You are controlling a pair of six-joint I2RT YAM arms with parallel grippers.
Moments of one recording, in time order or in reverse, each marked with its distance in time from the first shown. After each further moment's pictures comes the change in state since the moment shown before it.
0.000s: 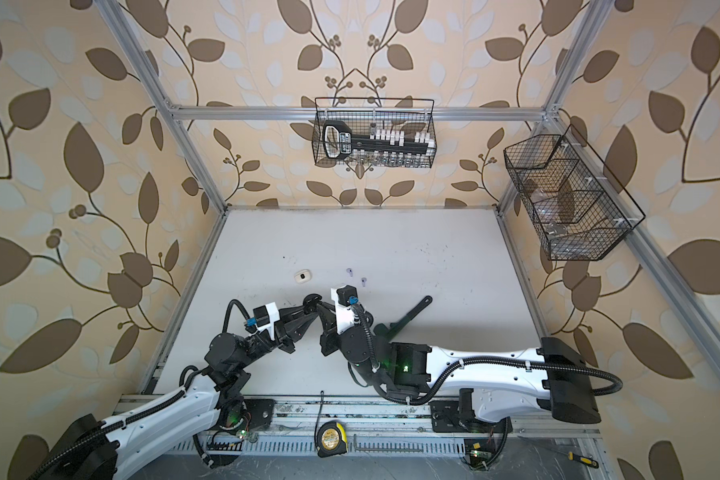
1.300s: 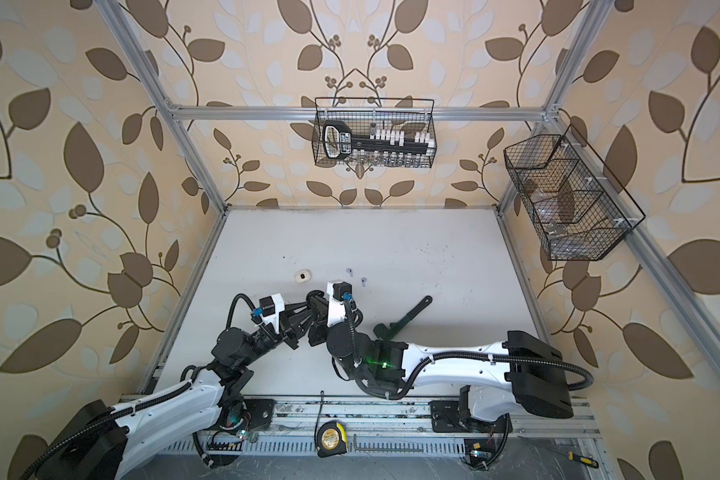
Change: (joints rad) left arm 0.000 0.106 0.014 0.008 -0.063 -0.100; right arm -0.031 0.164 0.023 0.188 0.062 0.103
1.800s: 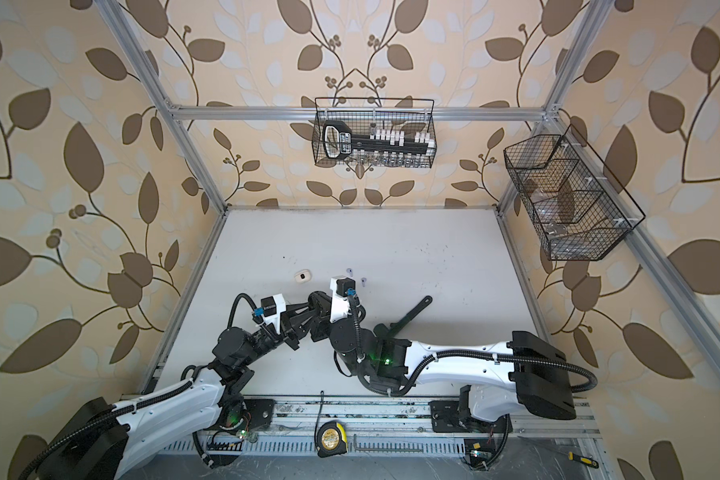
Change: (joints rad) left arm -0.001 0.010 0.010 0.009 0.012 -0.005; right arm -0.021 -0.023 0.000 0.001 -0.013 -0.001
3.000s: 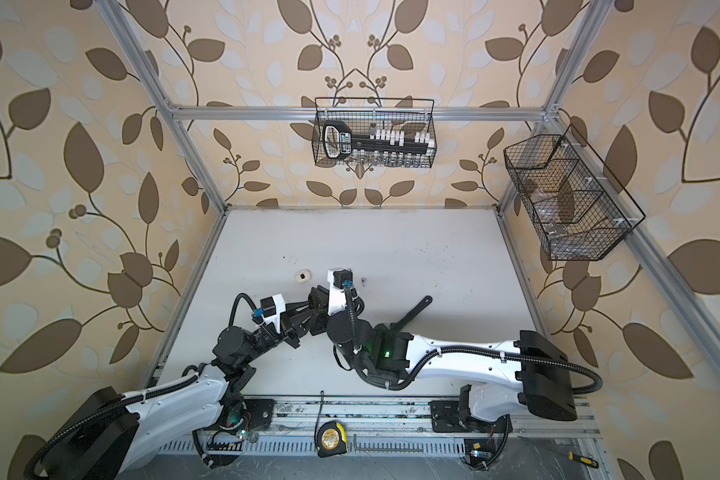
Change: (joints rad) left arm 0.007 0.077 0.002 0.118 0.035 0.024; right arm -0.027 -0.007 0.082 -0.125 -0.018 -0.016
